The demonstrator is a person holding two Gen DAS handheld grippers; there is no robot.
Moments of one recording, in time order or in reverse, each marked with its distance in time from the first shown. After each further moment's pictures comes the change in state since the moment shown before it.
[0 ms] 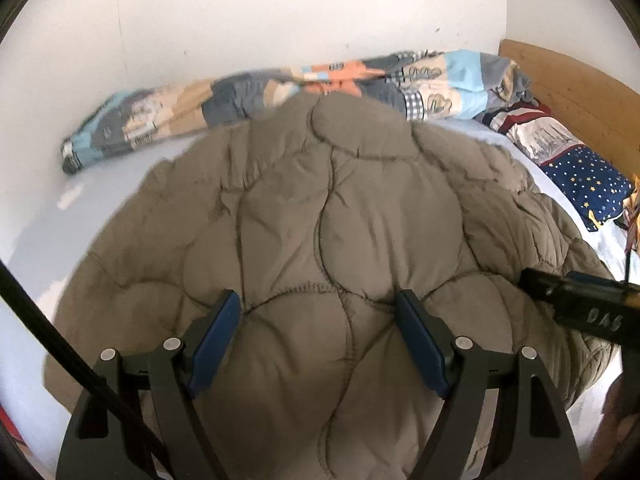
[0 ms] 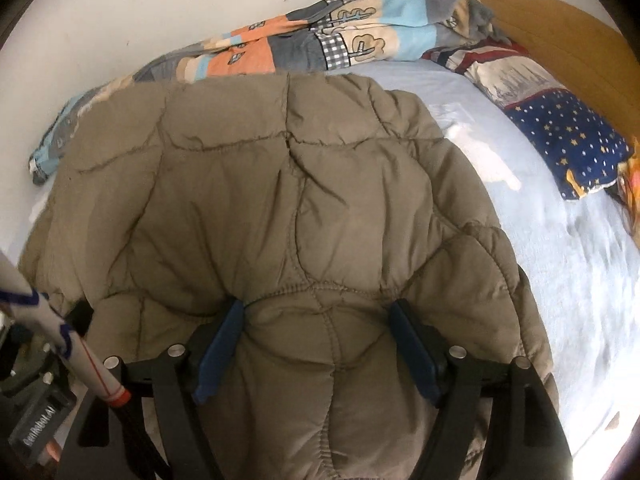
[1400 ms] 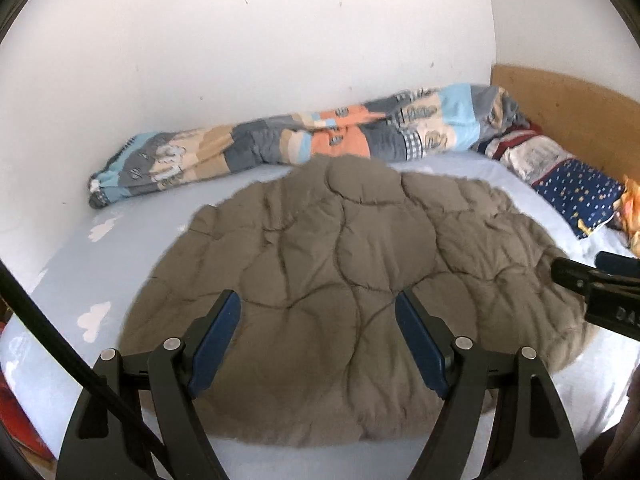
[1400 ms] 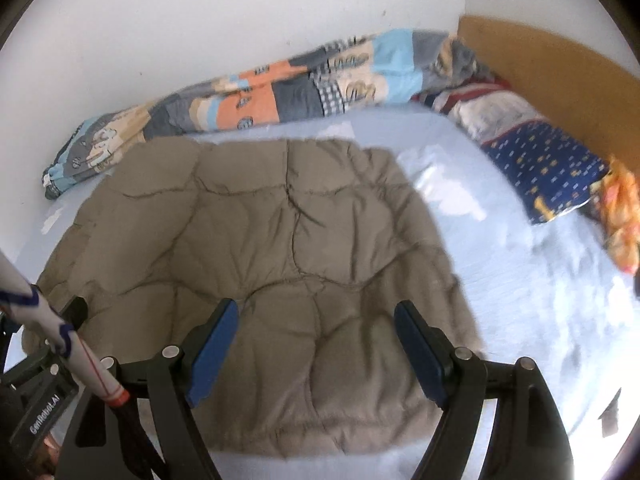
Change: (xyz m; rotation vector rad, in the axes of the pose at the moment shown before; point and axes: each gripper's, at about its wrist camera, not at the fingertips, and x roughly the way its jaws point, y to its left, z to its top) left arm -0.084 0.011 -0.010 0.023 -0.146 0.050; right arm -0.084 0.002 -0.024 -0.060 -0.179 -0.038
